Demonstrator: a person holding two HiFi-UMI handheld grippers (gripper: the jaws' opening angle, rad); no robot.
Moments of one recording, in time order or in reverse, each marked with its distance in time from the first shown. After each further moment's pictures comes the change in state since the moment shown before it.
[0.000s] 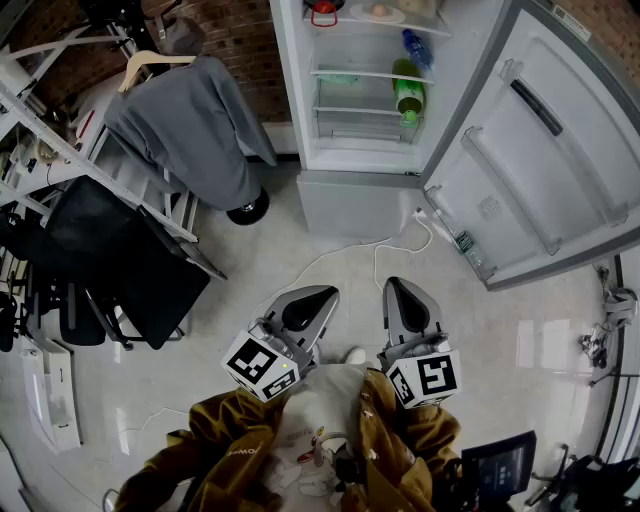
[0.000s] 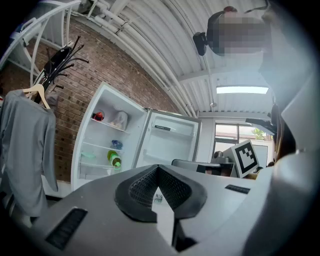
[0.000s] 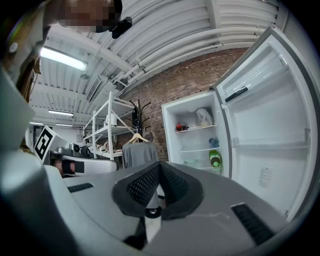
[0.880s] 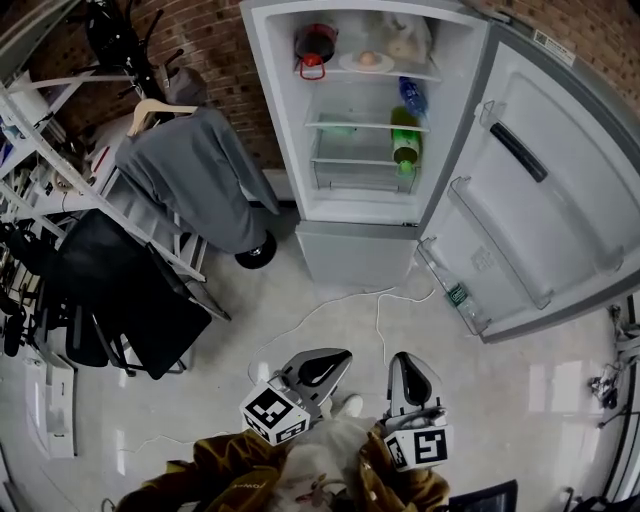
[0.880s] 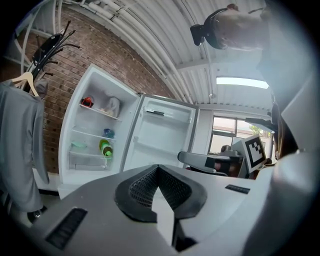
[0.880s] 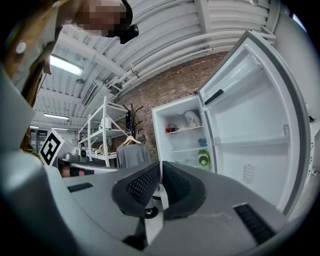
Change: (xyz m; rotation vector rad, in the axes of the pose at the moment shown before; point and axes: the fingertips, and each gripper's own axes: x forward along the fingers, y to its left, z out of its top) left arm 0.063 -0.046 -0.048 0.009 0.108 -0.034; right arm -0.054 -0.059 -0.017 0.039 -0.033 -0.046
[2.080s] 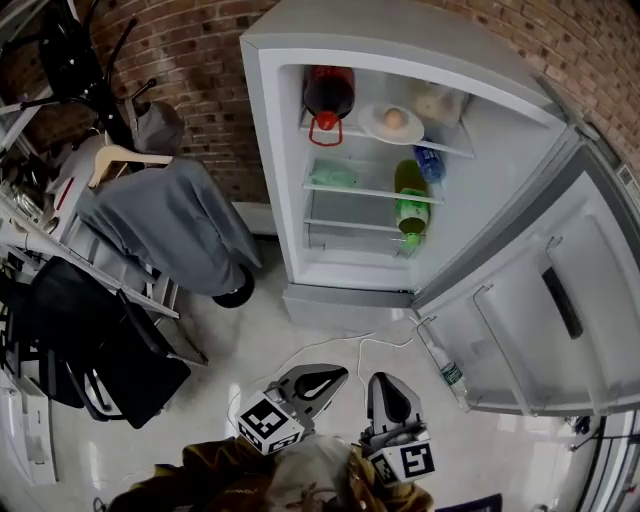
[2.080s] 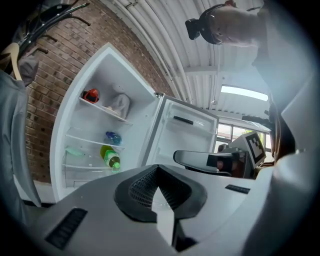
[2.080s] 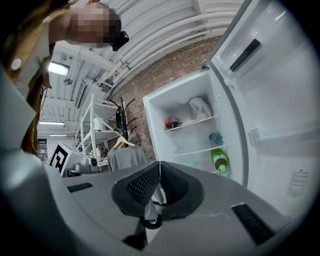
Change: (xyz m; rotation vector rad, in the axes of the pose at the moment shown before) left arm 0.083 0.190 0.069 -0.032 -0.012 -0.110; right arm 0.223 -0.009 0.046 0.113 -0.028 0.048
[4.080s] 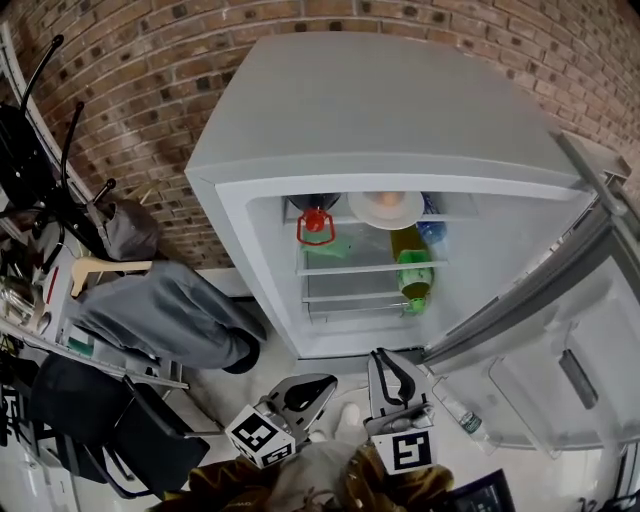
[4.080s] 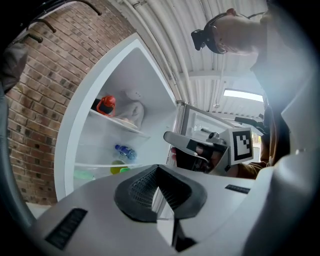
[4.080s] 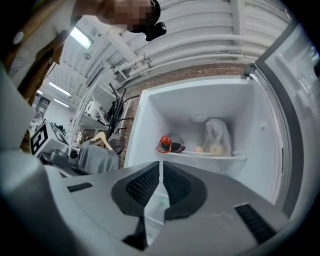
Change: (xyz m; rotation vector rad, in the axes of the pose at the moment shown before) left arm 0.043 0.165 0.084 0.031 -0.038 -0.021; right arm 0.205 -0.043 0.086 -0.369 -0.139 -0.081
